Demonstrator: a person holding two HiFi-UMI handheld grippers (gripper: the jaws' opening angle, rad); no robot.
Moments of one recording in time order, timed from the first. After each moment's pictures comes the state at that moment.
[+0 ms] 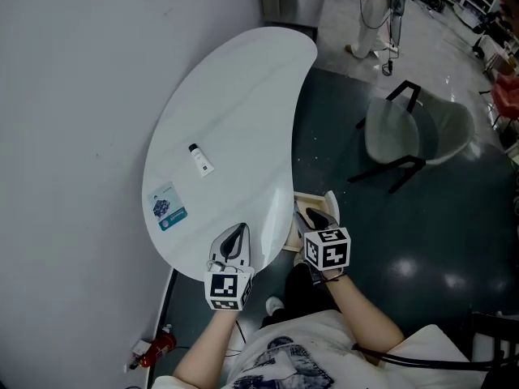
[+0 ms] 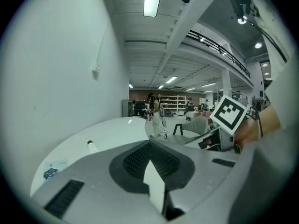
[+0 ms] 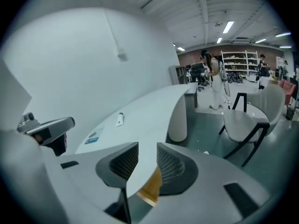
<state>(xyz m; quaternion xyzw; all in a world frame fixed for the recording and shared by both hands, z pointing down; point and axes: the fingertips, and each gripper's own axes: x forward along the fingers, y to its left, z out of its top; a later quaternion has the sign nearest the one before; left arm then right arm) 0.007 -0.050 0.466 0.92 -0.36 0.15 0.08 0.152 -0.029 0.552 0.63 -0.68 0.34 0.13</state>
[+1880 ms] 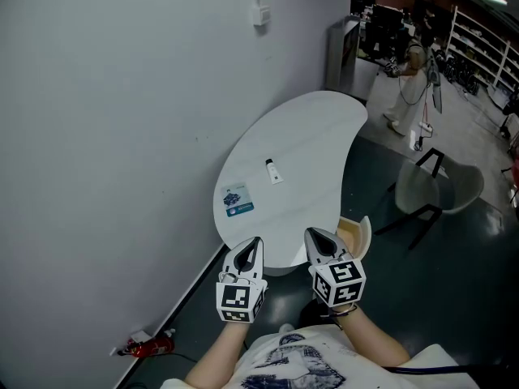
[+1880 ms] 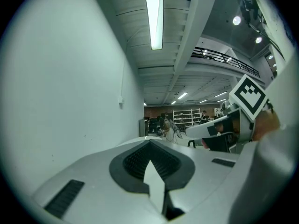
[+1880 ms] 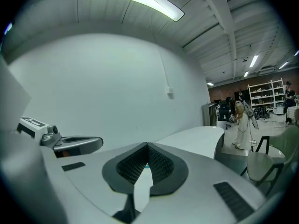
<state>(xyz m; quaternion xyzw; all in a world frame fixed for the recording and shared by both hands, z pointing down) -0.175 0.063 0.331 0.89 -0.45 0.05 0.02 -0.056 0.064 0.338 0.58 -0.80 0.13 0.05</state>
